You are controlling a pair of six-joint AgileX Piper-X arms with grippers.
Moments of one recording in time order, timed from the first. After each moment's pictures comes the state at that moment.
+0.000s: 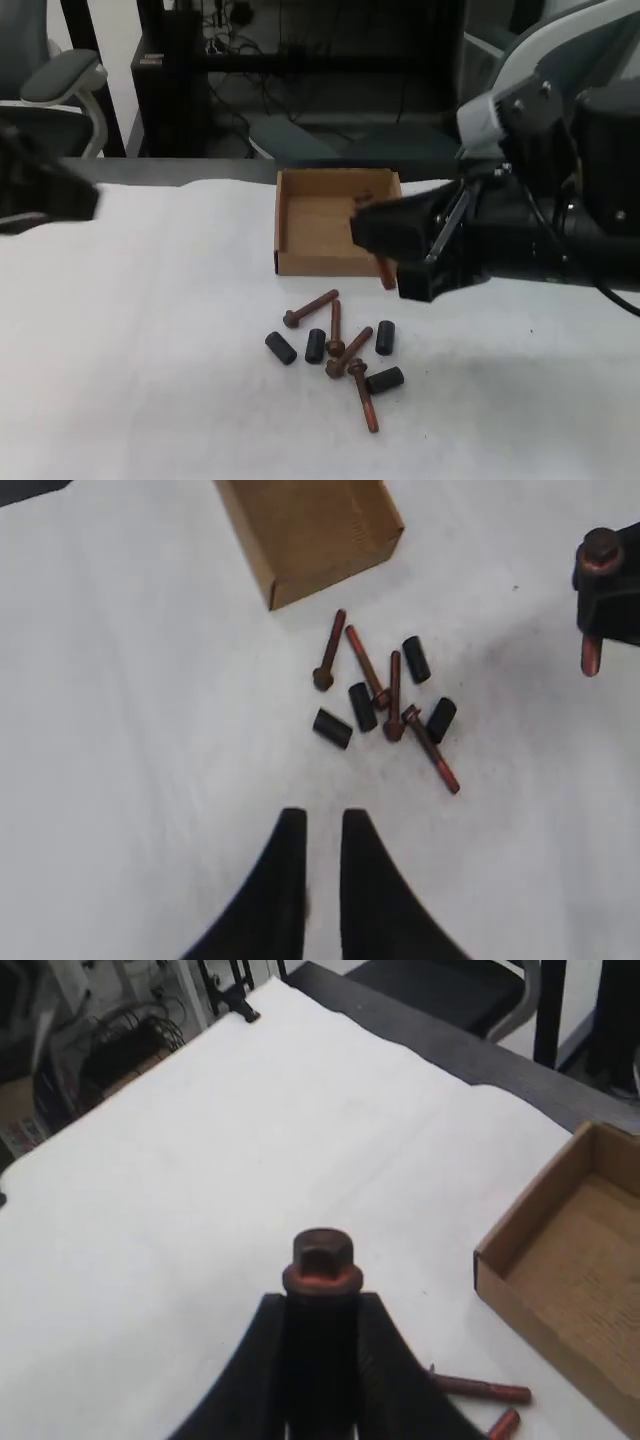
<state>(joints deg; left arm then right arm) -9.8 57.5 -60.4 56.4 21.1 7.2 33.3 71.9 -43.8 0.0 -20.7 3.1</state>
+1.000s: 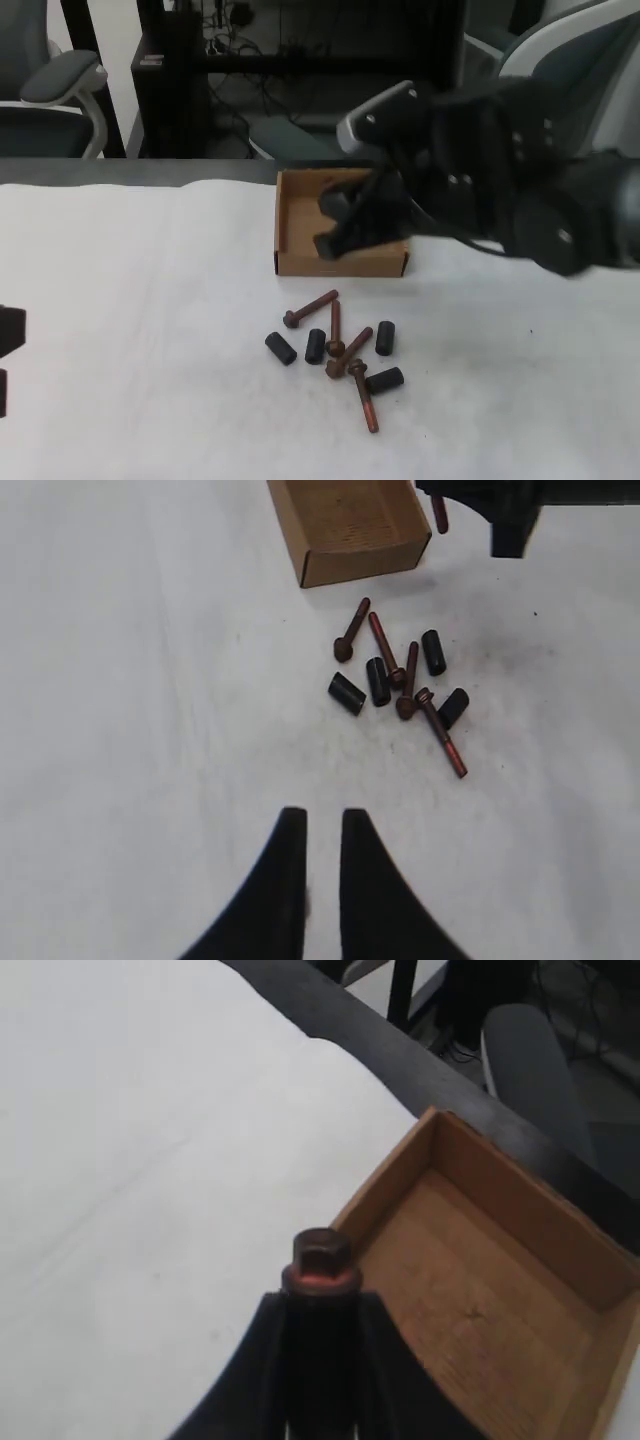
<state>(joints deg) -9.8 29.4 -38.8 50.8 17.6 -1.1 30.9 99.0 -62.6 -1.0 -7.0 -7.7</state>
